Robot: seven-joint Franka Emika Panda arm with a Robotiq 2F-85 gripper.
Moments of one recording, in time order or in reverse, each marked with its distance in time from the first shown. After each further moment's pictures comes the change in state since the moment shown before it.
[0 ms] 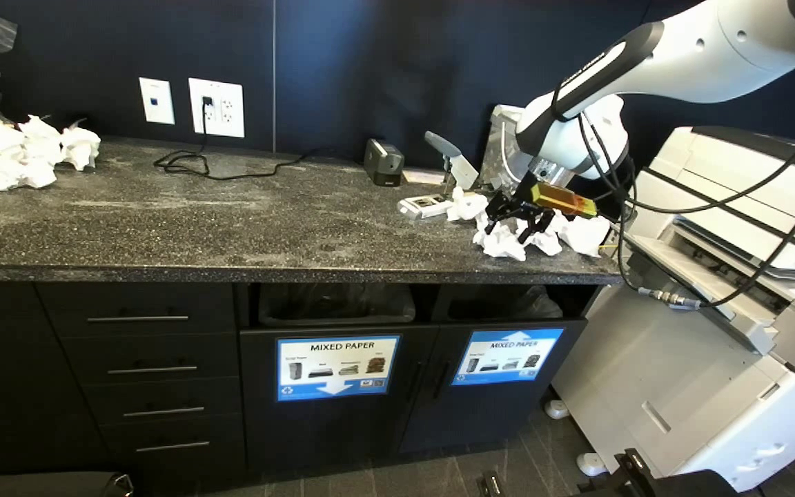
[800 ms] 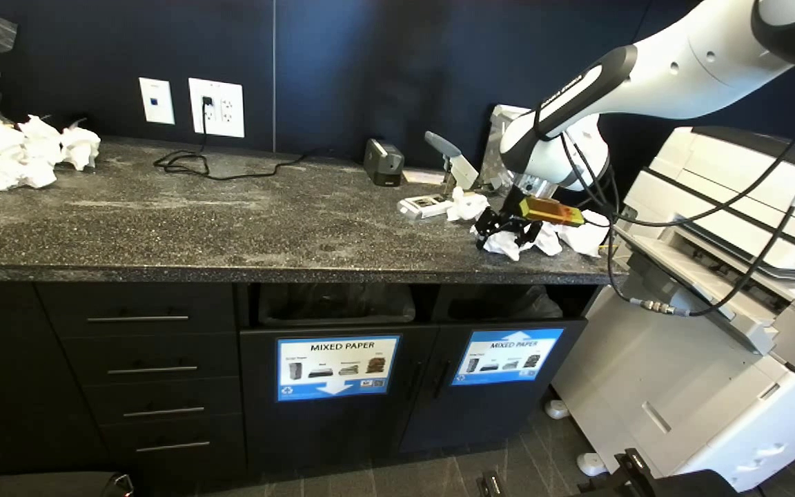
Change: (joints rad) arm 0.033 0.062 -0.004 0.027 -0.087 -0.008 -0.001
